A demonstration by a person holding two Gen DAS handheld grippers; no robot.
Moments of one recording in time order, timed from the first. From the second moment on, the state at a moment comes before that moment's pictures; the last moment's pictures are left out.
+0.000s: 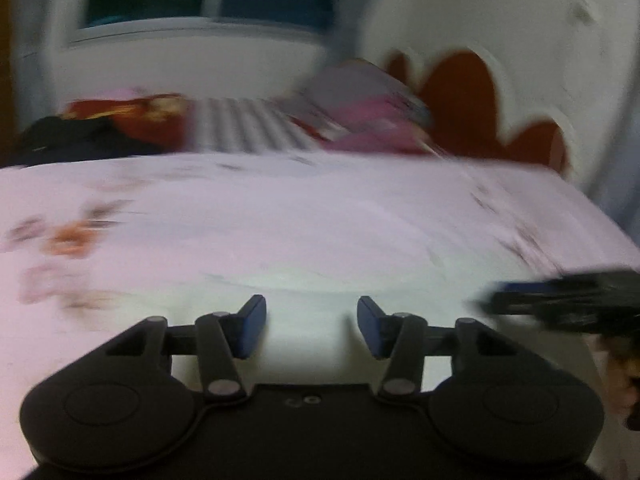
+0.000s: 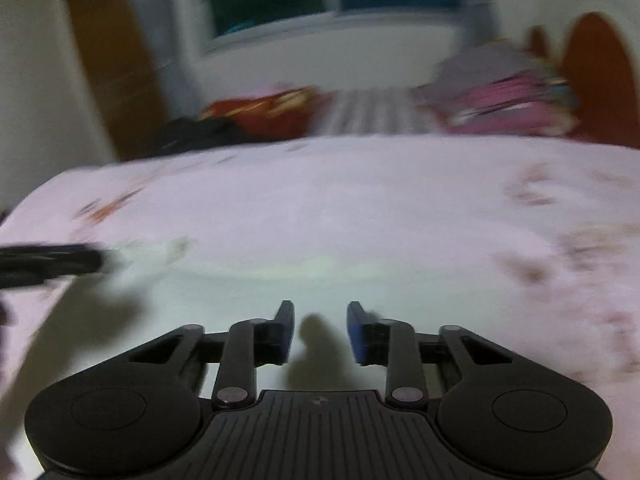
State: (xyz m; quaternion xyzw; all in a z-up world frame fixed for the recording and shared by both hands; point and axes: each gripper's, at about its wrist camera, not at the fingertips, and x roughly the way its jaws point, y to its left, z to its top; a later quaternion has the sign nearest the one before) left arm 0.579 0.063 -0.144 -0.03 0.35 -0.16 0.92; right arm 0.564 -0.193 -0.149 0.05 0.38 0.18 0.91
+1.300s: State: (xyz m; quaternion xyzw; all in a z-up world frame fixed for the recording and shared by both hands) left arm 0.506 0.042 -0.173 0.02 0.38 -0.09 0.92; right arm 0.493 -0.164 -0.162 -0.01 0.42 0.13 0.90
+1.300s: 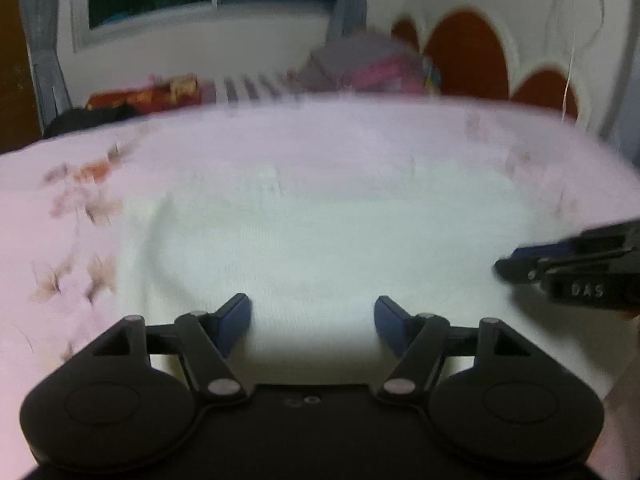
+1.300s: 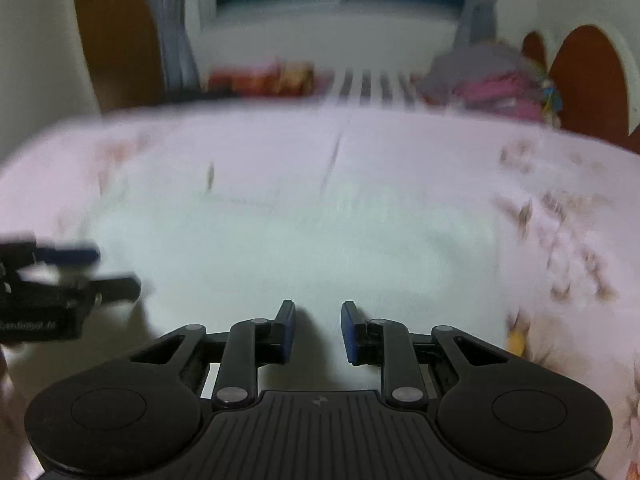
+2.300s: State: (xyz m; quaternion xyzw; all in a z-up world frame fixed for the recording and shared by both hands) left arm 0.402 0.013 -0.160 0.00 0.39 -0.05 0.92; right arm 0.387 -0.152 -0.149 0.03 0.44 0.16 0.88
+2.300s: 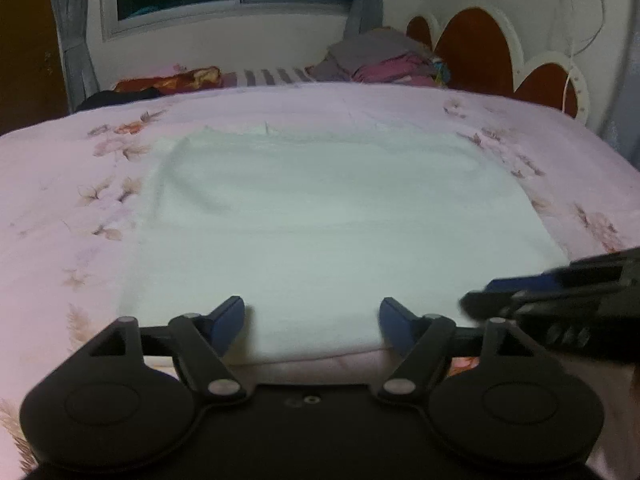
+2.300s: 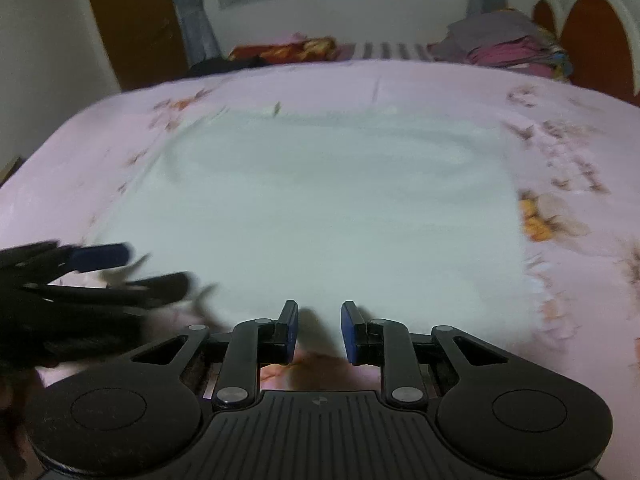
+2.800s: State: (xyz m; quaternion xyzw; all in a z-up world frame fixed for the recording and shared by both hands) left arm 0.401 0.058 -0.165 0.01 0.41 0.00 0.91; right arm 0.382 -0.221 -0.157 0.04 0.45 0.08 0.89
